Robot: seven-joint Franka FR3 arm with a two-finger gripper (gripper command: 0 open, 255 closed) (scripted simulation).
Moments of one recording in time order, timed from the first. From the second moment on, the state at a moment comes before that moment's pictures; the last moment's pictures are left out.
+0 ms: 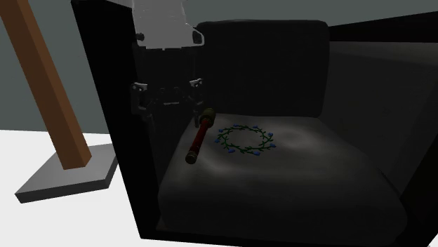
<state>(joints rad) -0.16 -0.25 0.01 -2.23 -0.01 1.92 0.14</state>
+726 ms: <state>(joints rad) -0.22 0.05 -0.06 -1.96 0.00 2.10 0.27</state>
